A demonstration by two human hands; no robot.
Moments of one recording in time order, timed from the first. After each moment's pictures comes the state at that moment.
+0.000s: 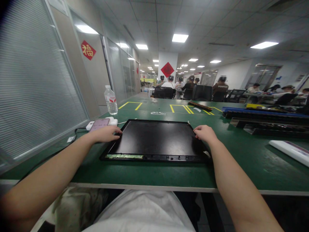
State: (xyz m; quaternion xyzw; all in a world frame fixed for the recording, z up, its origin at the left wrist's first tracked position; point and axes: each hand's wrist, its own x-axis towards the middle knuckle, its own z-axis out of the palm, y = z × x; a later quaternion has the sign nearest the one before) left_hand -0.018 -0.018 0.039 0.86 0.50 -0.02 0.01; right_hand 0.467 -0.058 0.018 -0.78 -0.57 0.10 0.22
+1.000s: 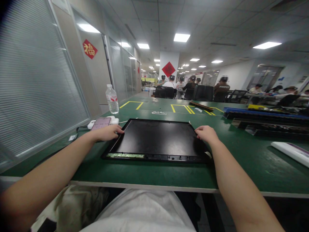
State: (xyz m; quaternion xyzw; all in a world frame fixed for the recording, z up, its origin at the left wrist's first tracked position) left_hand -0.023 -0.007 0.034 0.88 0.47 -0.01 0.05; right_hand 0.474 -0.053 0.012 -0.79 -0.56 0.10 0.23
